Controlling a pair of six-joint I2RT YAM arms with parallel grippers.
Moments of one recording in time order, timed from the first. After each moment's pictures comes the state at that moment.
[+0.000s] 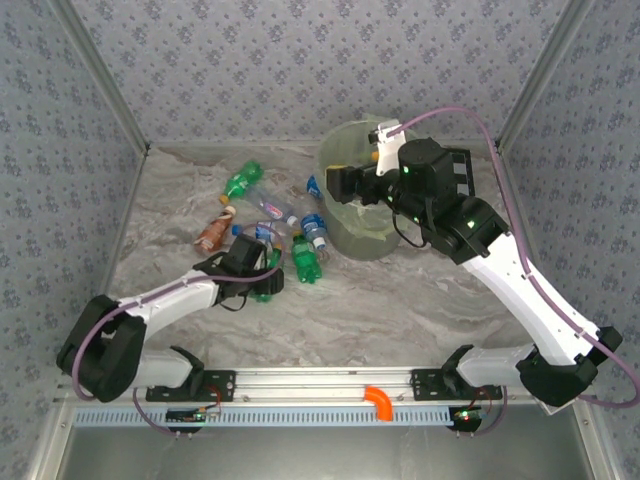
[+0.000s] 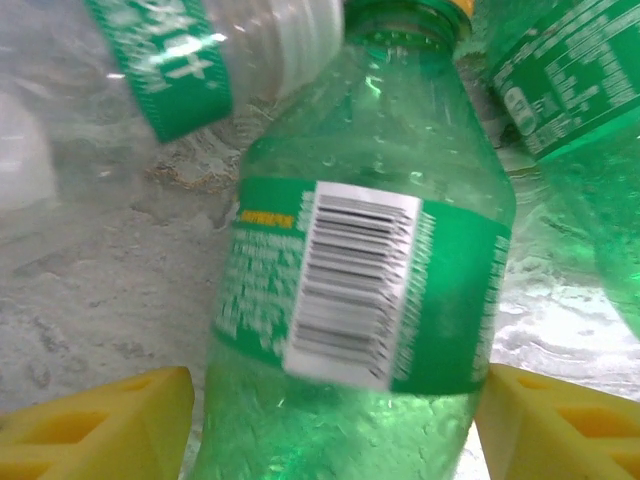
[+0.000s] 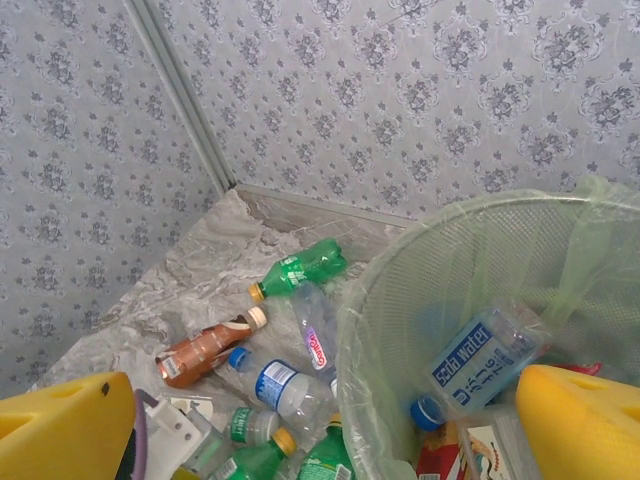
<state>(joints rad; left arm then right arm) -0.59 1.32 0.61 -0.33 -0.02 -0.51 0.73 1.25 1.57 -0.59 0.11 0.24</state>
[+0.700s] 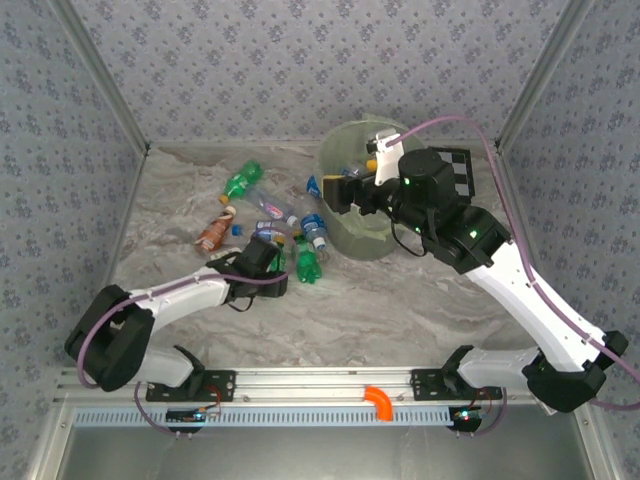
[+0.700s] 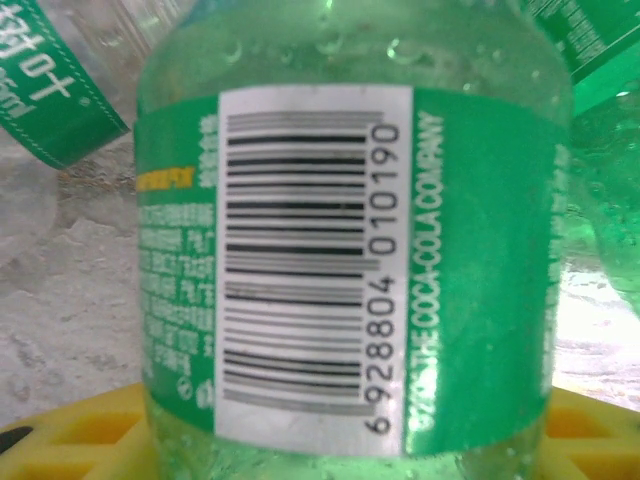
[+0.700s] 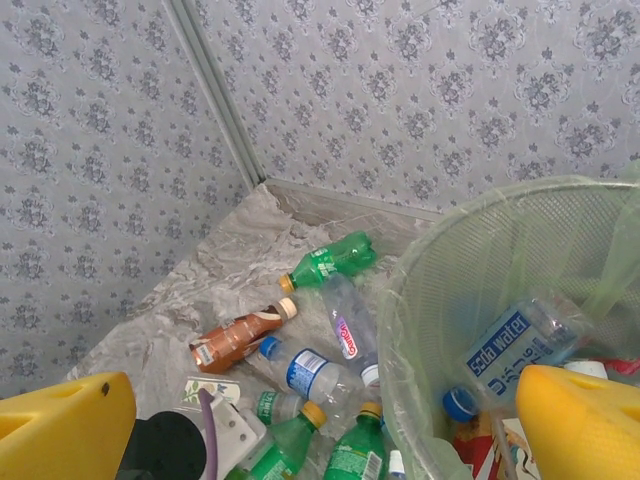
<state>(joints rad) -0.69 1.36 0.66 -0.37 -0.12 -0.48 0.77 1.21 1.52 -0.58 0.10 0.27</state>
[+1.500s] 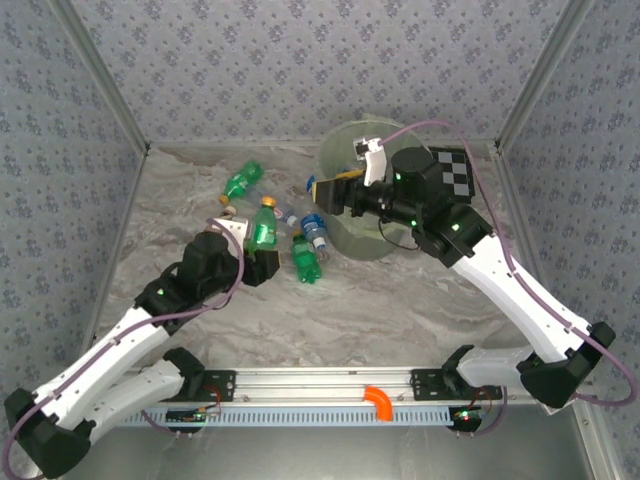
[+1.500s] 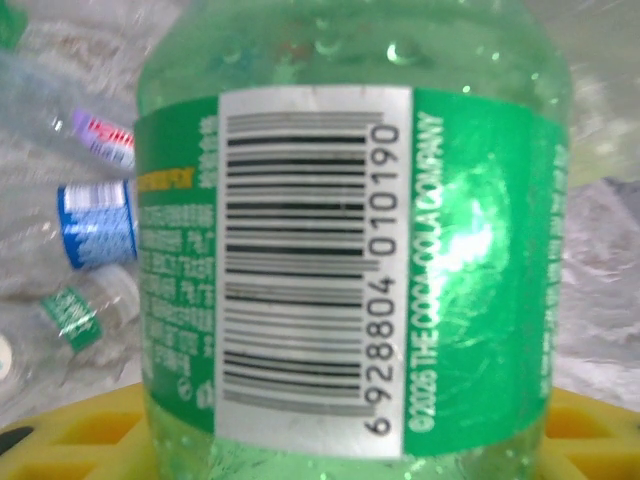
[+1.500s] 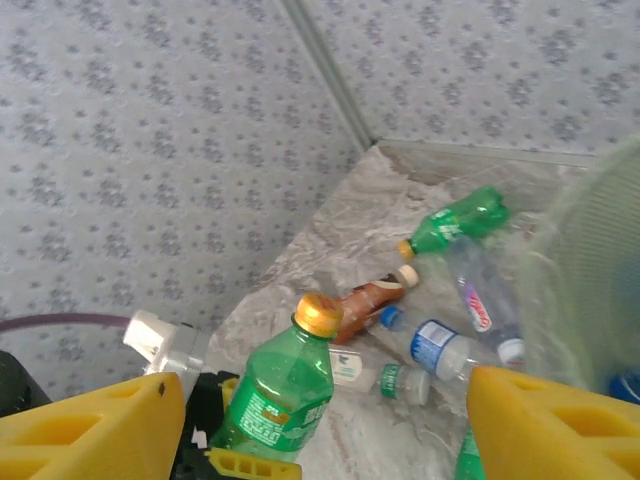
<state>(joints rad) -0.69 0.78 0.75 -0.44 0.01 -0.45 0.71 1.26 1.43 -0.42 -0.25 0.45</state>
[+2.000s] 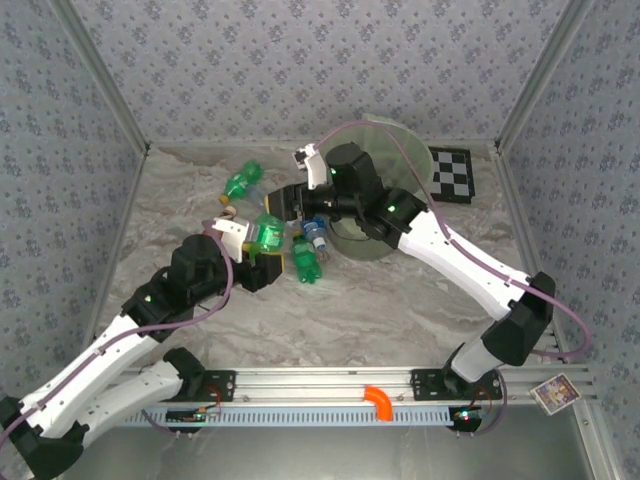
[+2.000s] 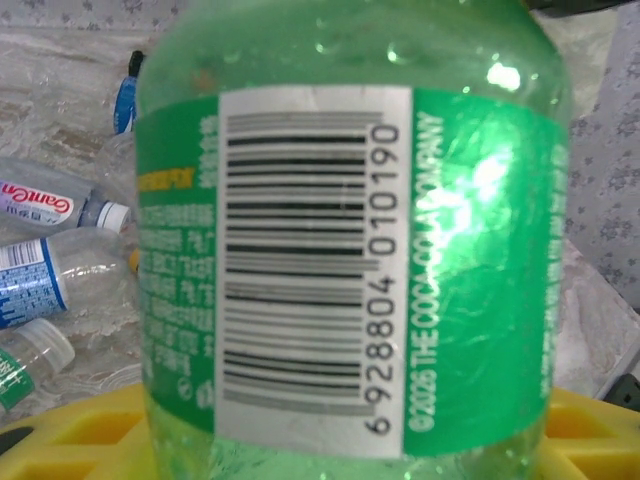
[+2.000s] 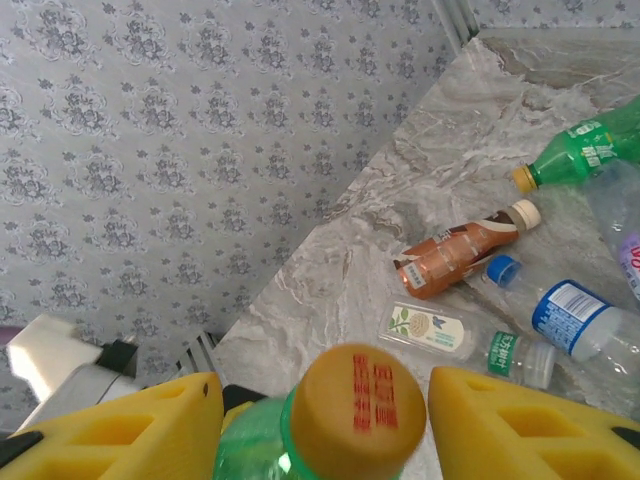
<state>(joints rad) -0.75 0.73 0.79 -0.46 0.06 -0.41 0.83 1.55 1.59 -0.40 -0.34 0.52</state>
